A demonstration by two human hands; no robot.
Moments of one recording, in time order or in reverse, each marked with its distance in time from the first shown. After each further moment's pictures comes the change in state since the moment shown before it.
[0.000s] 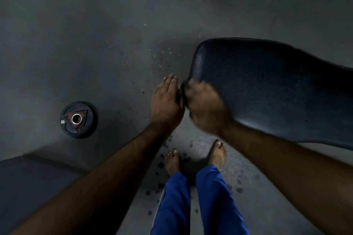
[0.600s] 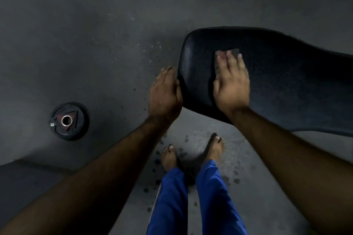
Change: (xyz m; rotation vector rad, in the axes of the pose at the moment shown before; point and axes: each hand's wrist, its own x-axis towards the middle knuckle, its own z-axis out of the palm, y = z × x) left_hand 0.012 0.015 0.020 -0.155 0.025 0.000; right_hand -0.017 0.054 -0.005 0.082 0.214 0.566
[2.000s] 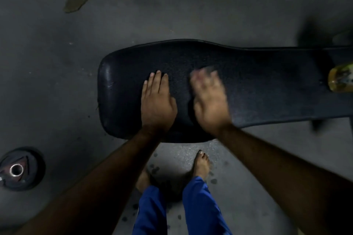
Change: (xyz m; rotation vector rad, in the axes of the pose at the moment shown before) left_hand 0.023 0.139 0.118 0.205 -0.071 0.292; right_hand -0.043 0.152 -0.035 0.084 -0.049 0.102
